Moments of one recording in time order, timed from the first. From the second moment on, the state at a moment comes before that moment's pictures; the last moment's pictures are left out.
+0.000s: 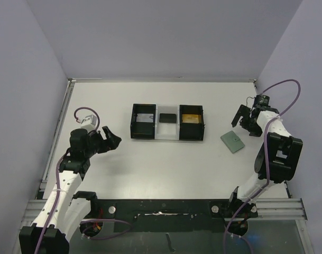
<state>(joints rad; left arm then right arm) -0.09 0.80 0.50 -0.22 0.27 -0.47 -0.26 1.65 1.16 -0.62 0.01 0.24</state>
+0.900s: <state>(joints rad) -0.10 0.82 0.50 -0.22 0.23 -0.47 0.14 1.44 0.75 -0.56 -0.09 0.57</state>
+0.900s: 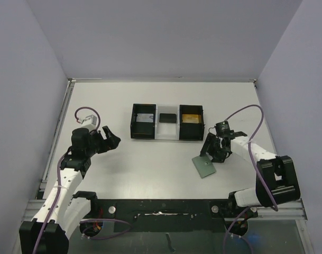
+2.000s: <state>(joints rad) -0.47 1.13 0.66 -0.28 0.27 -0.66 0.62 1.27 0.69 -0.71 0.06 0.70</state>
